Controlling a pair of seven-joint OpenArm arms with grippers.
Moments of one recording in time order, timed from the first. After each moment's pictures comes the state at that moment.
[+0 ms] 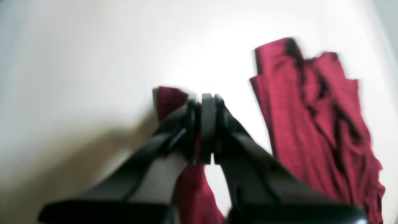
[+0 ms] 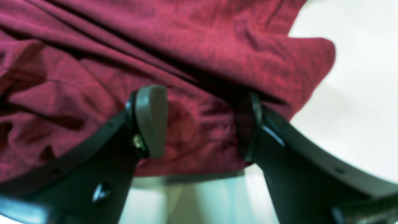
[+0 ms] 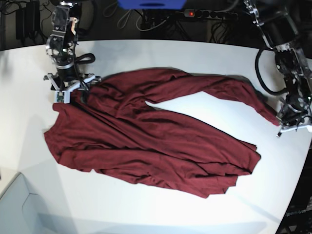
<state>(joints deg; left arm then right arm) -6.5 -15.9 -28.6 79.7 -34.3 18.2 45.3 -13.9 -0.9 18.4 84.9 -0.3 14.8 -12.5</state>
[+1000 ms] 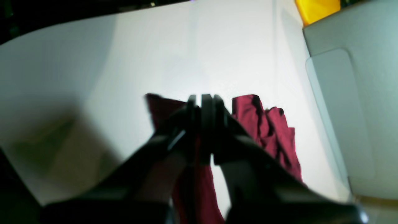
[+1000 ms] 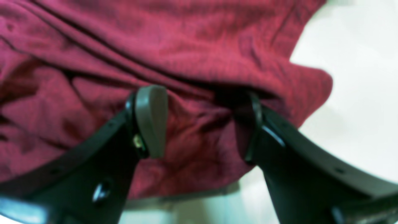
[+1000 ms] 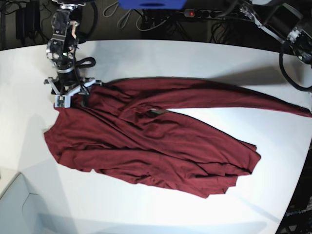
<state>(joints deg) -3.7 -11.4 -53.2 106.2 -34.5 17.7 65.4 -11.6 -0.8 18.2 84.5 -0.3 14.8 -13.1</state>
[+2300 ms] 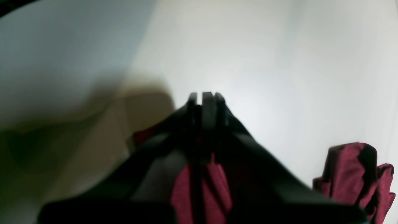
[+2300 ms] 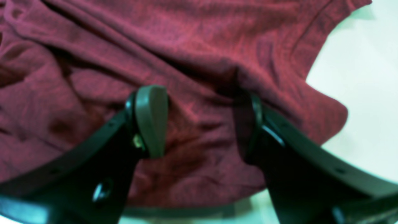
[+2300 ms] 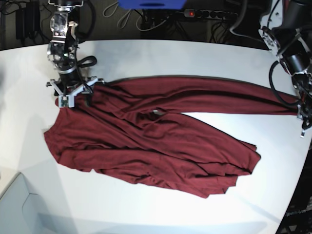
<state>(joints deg) -19.6 -22.1 -38.8 53.3 -30.7 18.0 35.0 -12.4 2.1 14.3 82.0 -0.3 14.8 -11.0</state>
